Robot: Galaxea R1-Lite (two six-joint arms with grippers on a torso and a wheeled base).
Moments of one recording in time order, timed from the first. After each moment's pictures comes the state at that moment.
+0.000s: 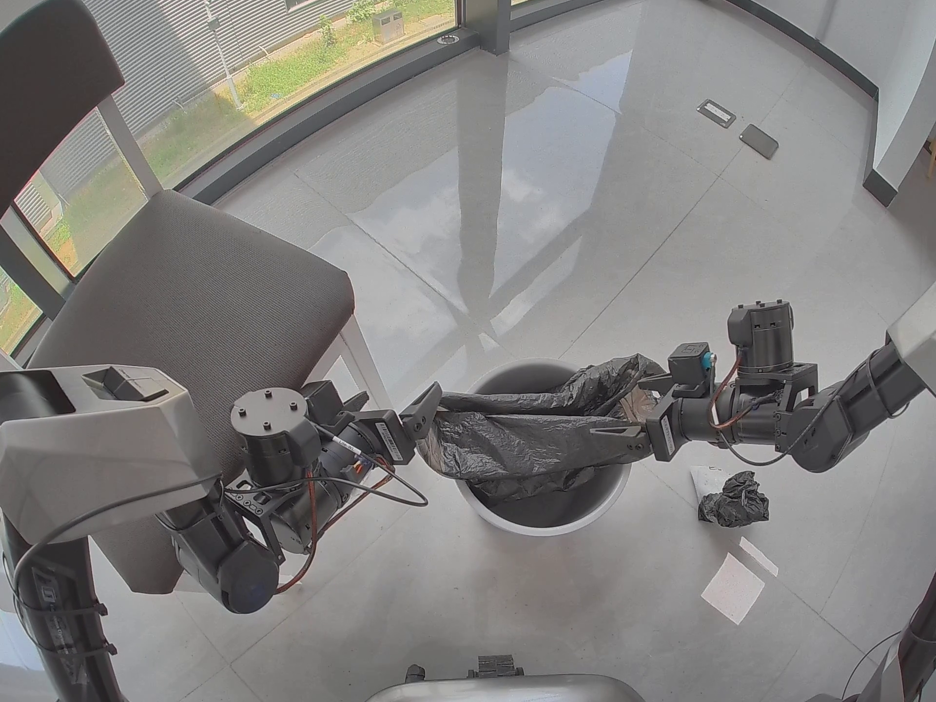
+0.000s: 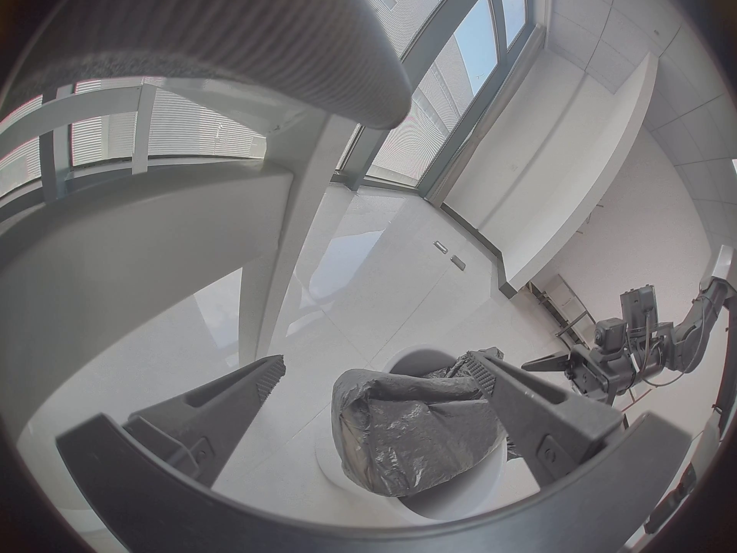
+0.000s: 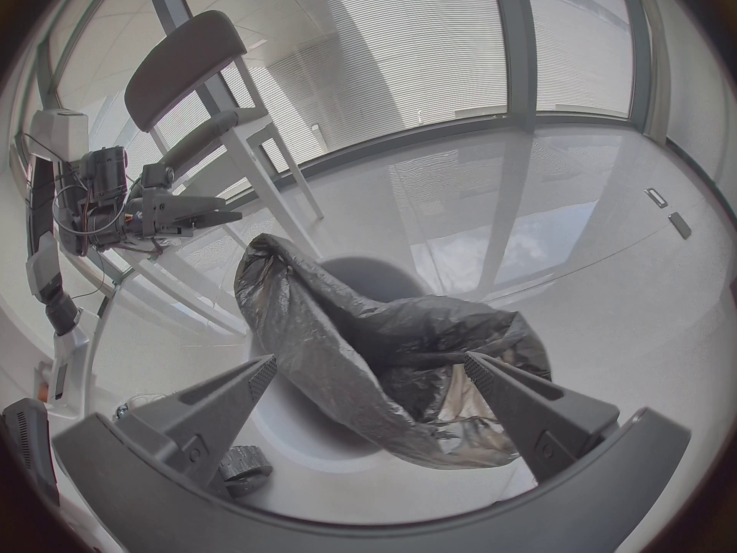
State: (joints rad) left arm -0.51 2.15 -0.62 -1.48 0.08 -0.38; right arm 0.30 2.02 -0.91 -0.58 0.37 -0.27
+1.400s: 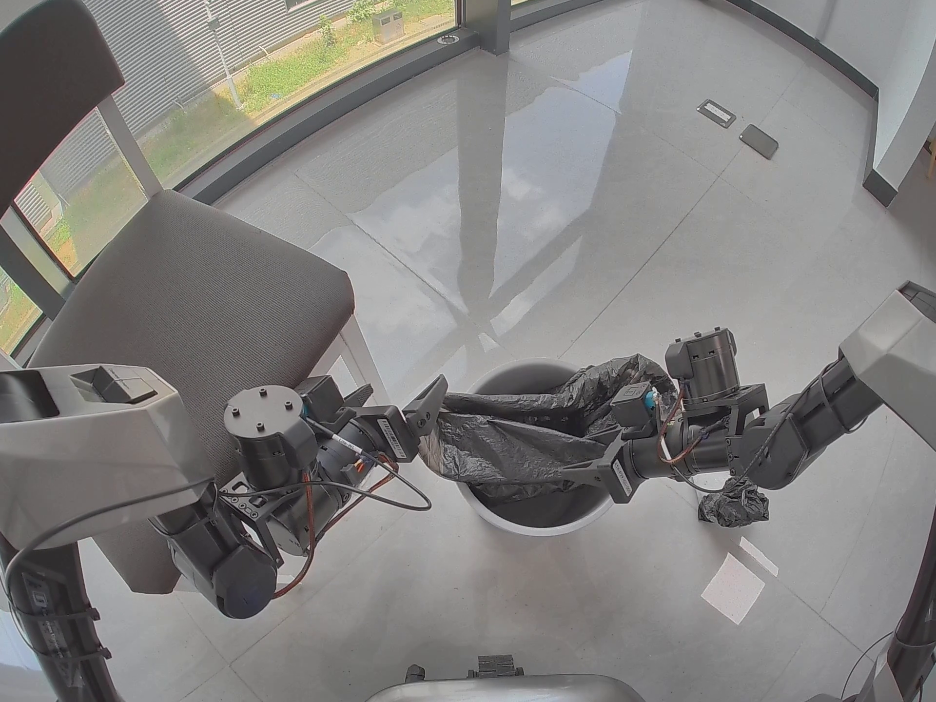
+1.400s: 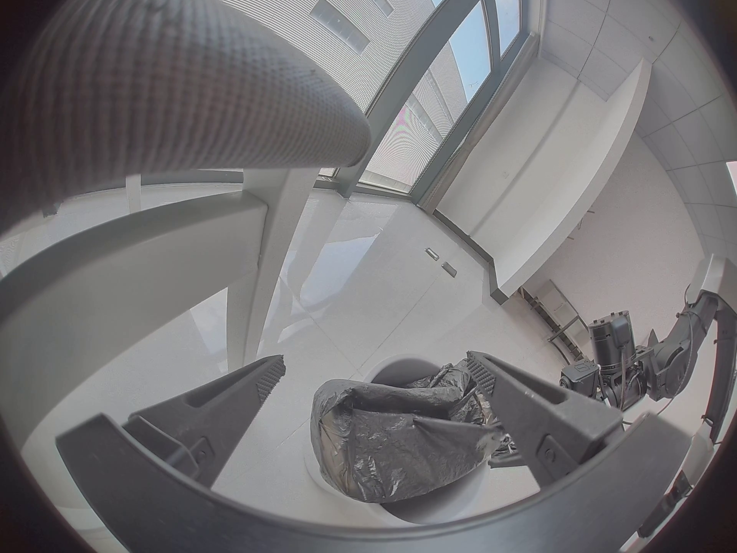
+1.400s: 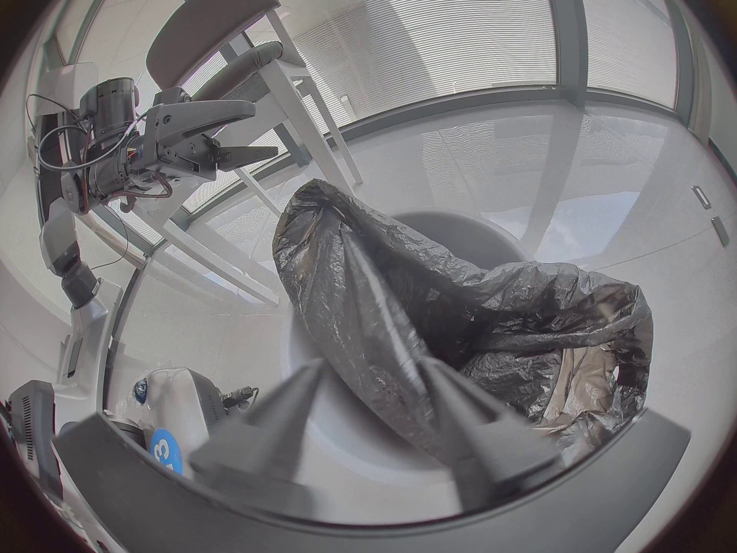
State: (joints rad) left arm -0.53 2.12 -0.60 -1.50 0.09 -0.38; right arm 0.41 2.11 -0.98 -0.46 0.37 -0.31
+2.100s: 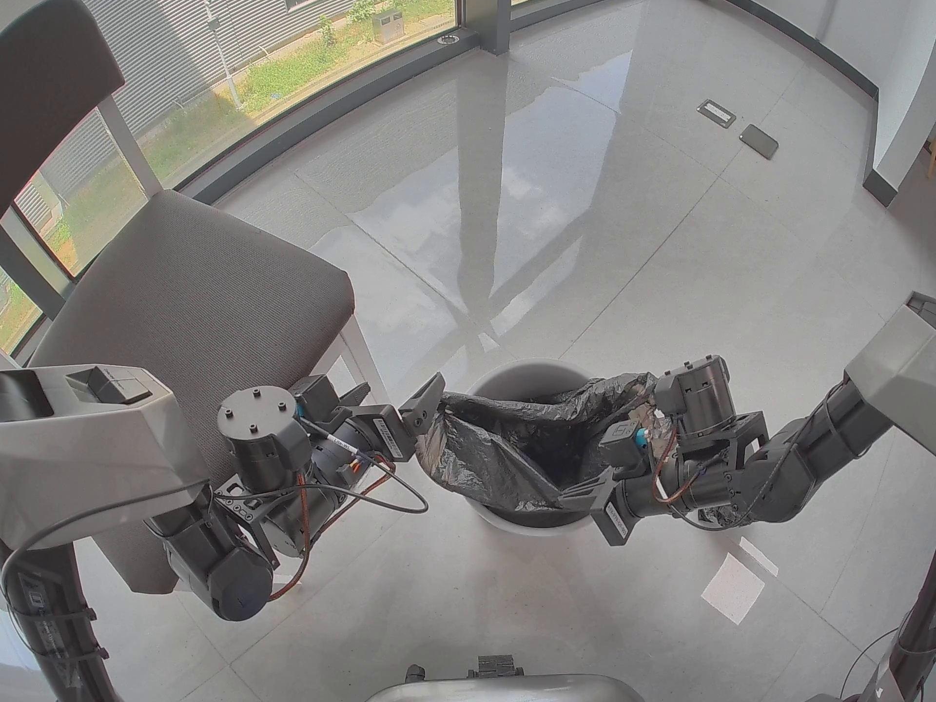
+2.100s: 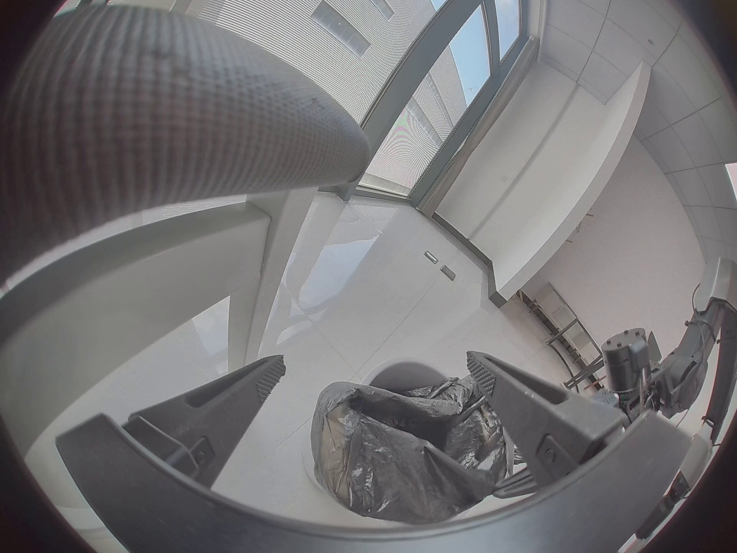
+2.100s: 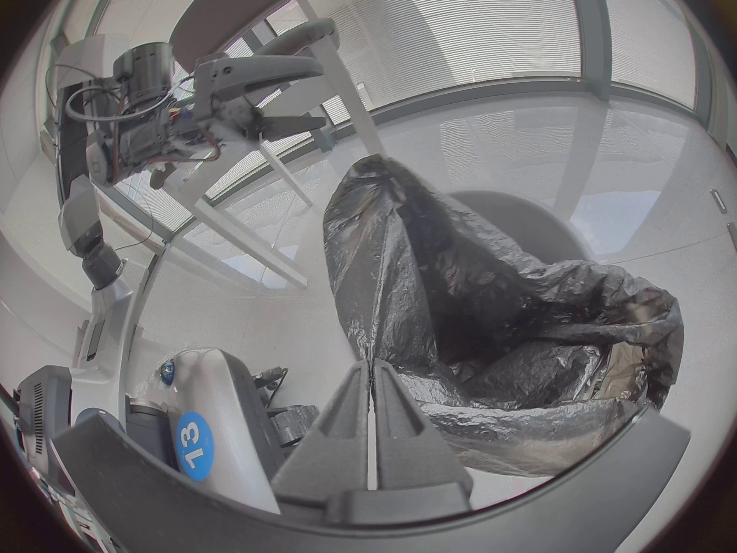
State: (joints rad) left arm -0.53 2.11 -0.58 -1.52 0.09 -0.38; right arm 0.50 2.07 -0.85 -0.47 0.36 -0.32
